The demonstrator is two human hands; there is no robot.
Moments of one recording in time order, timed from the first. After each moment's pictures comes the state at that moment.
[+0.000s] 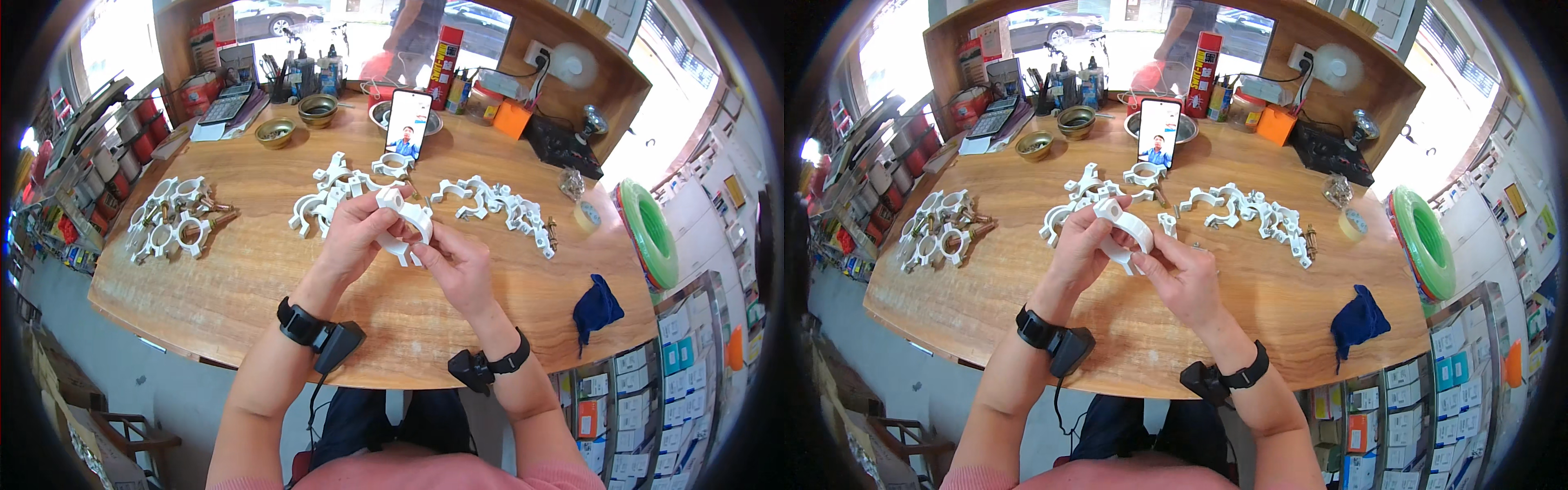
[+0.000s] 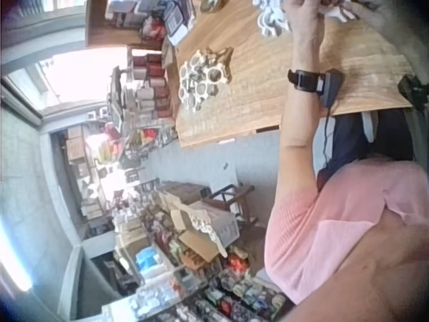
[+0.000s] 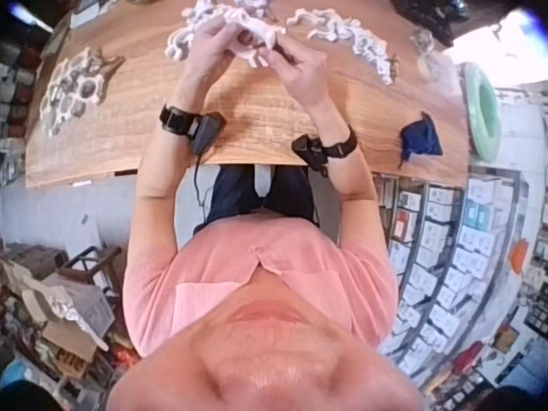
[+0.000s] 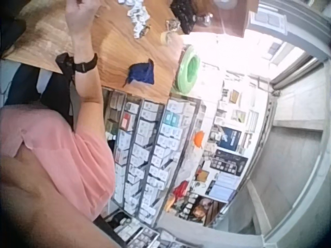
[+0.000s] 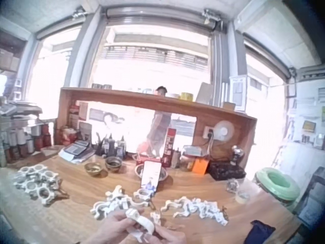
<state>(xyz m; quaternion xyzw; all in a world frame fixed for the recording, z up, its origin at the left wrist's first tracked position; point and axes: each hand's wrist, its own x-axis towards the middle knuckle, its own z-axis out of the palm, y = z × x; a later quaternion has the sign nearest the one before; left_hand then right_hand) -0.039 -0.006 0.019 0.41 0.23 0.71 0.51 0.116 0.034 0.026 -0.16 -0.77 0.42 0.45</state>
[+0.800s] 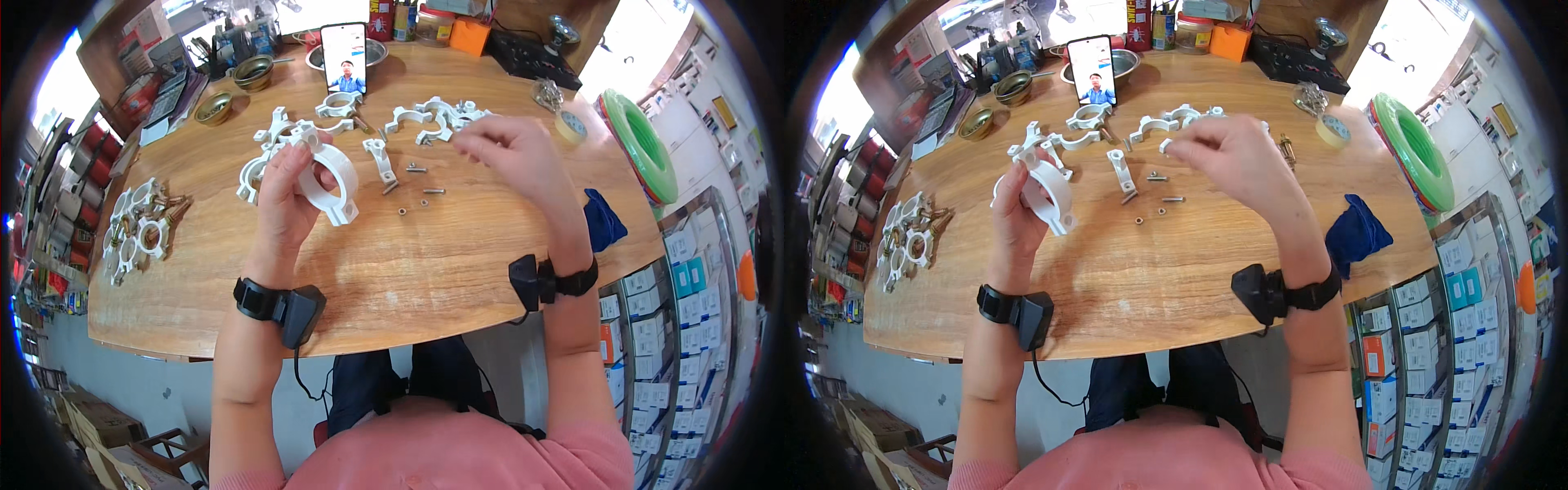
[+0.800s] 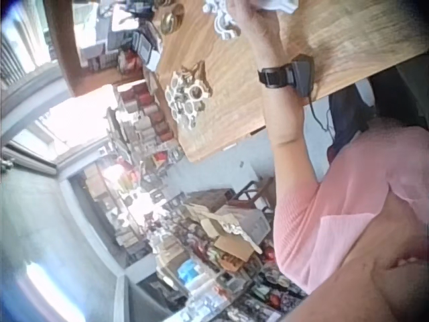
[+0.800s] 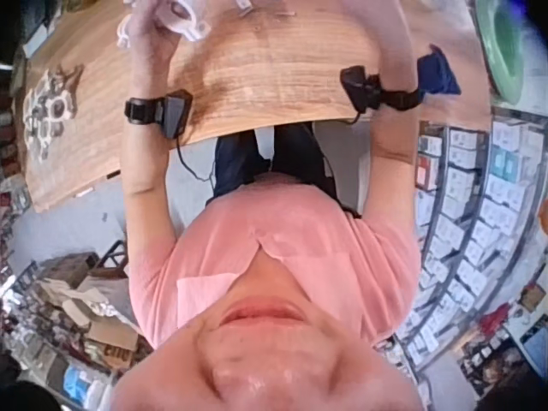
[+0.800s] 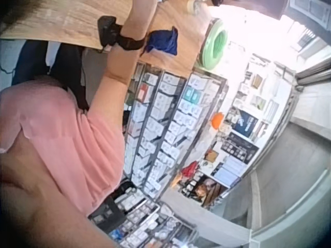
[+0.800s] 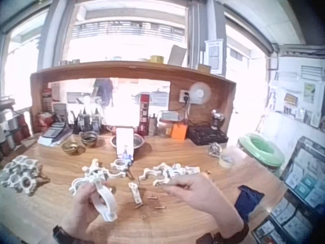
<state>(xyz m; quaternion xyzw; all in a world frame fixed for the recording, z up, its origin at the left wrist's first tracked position) -0.039 -0.003 0.013 0.38 0.25 0.73 0.51 0.194 0.086 0.077 -0.33 -0.83 0.32 0.32</state>
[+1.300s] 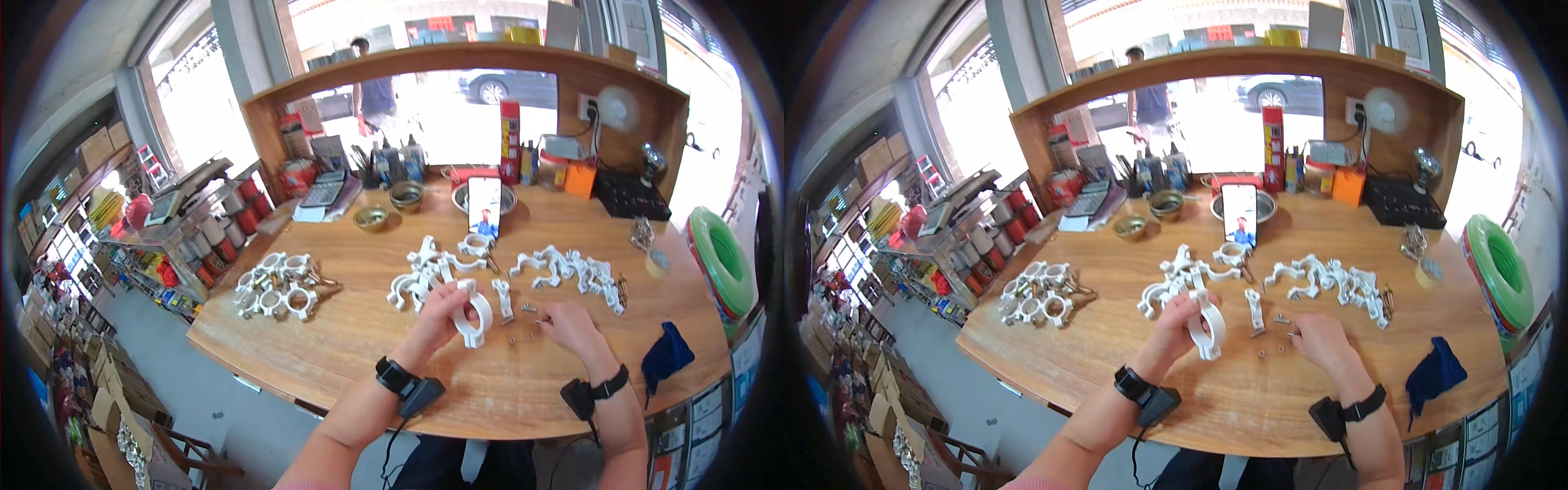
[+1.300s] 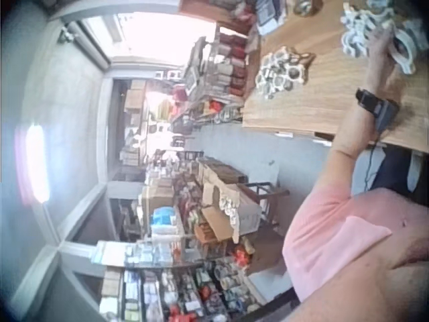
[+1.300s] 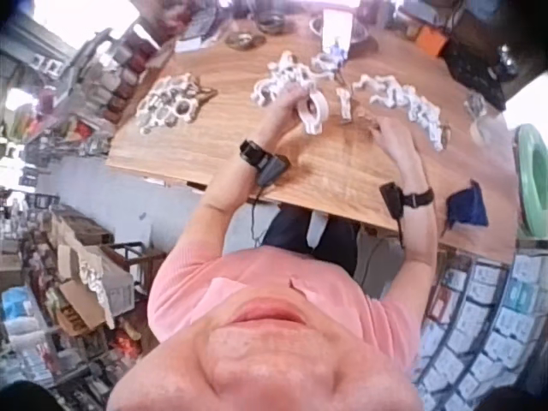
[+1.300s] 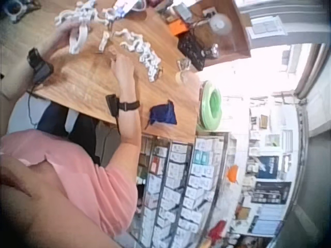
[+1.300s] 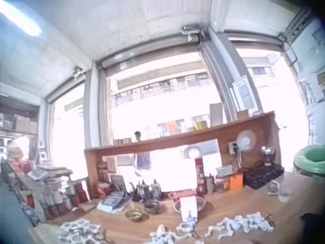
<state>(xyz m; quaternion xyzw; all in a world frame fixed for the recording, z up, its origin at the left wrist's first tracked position) -0.027 -0.017 0.011 0.40 0.26 0.68 0.55 0.191 0.099 0.003 -0.33 -0.93 0.08 0.12</state>
